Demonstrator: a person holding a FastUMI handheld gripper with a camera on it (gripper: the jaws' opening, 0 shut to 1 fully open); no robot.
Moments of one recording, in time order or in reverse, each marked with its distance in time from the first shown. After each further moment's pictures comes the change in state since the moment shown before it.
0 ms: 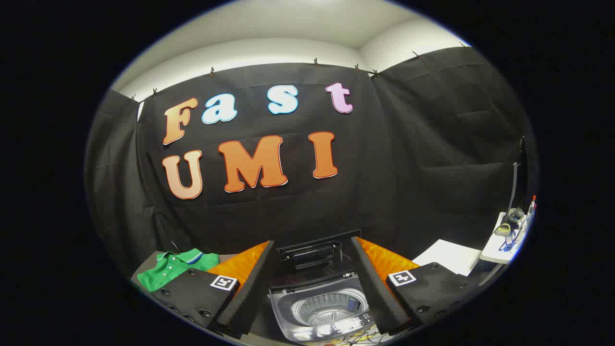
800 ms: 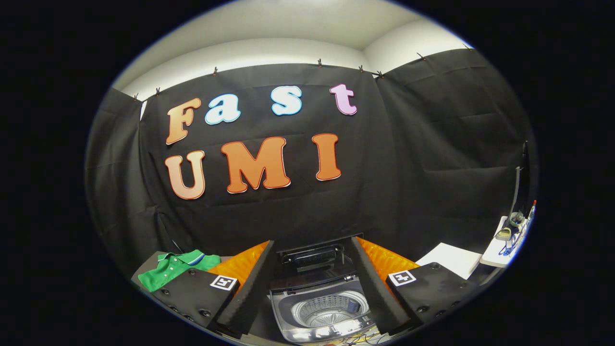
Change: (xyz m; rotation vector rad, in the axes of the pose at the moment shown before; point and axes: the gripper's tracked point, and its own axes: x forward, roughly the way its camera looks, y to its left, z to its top) arm 0.006 0.005 0.008 -0.011 -0.006 0.018
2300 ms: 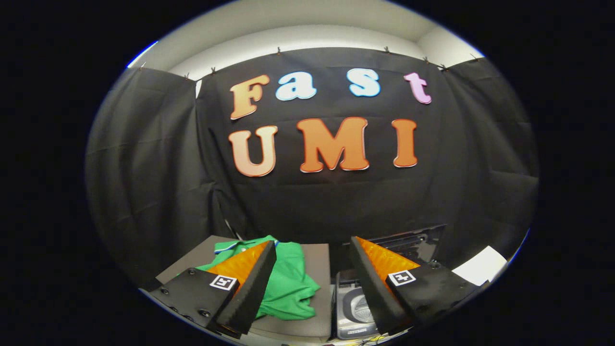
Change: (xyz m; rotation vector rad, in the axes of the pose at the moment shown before) arm 0.004 0.228 -0.055 -0.106 0.116 0.367
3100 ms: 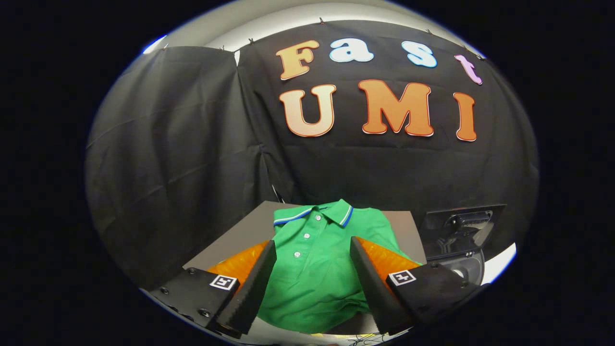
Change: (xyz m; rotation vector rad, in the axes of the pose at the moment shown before) arm 0.044 0.130 -0.085 -0.036 0.200 0.227
